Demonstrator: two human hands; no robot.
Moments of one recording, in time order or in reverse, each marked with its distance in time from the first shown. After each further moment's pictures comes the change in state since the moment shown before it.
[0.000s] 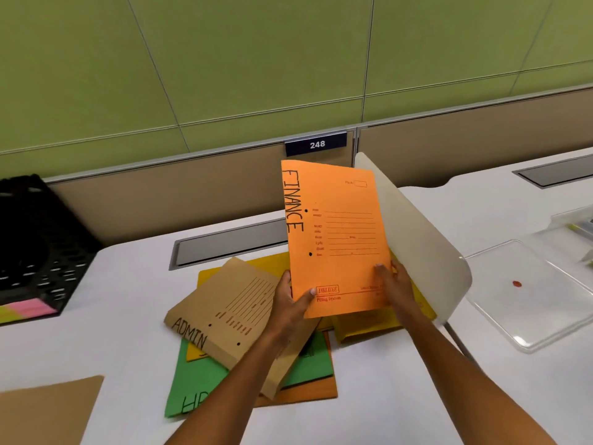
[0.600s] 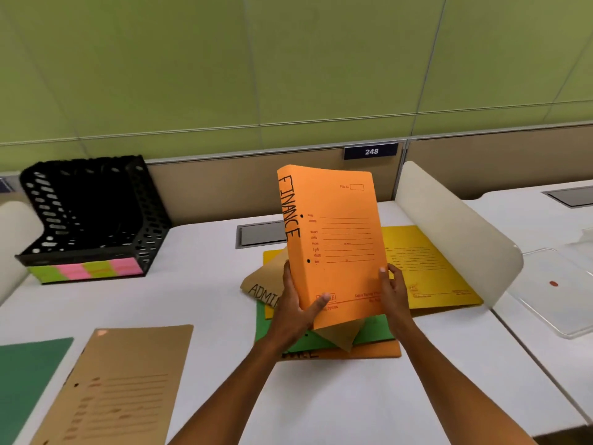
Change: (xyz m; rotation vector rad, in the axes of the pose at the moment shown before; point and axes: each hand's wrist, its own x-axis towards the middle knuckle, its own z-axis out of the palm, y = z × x) left_hand -0.125 0.005 -0.160 0.286 0.022 0.107; right_hand -0.174 -0.026 0.135 0.105 -0.005 -0.108
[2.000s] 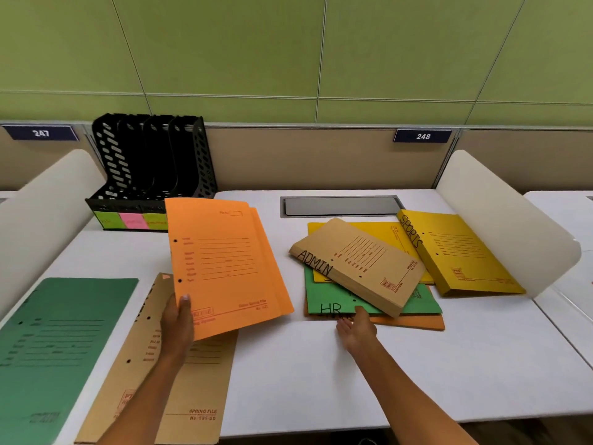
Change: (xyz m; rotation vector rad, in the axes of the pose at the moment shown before) left_hand -0.148 -0.158 -0.256 -0.075 0.620 -0.147; right_hand -0.153 0.053 0.153 0.574 0.173 0.845
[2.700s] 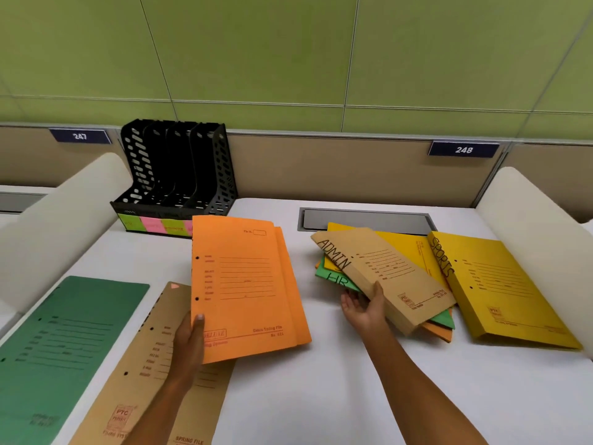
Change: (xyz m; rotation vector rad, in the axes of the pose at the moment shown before) left_hand -0.005 0.006 0.032 -0.027 -0.009 -0.089; right_hand 0.063 -0.064 0.080 0.339 -0.317 0.183
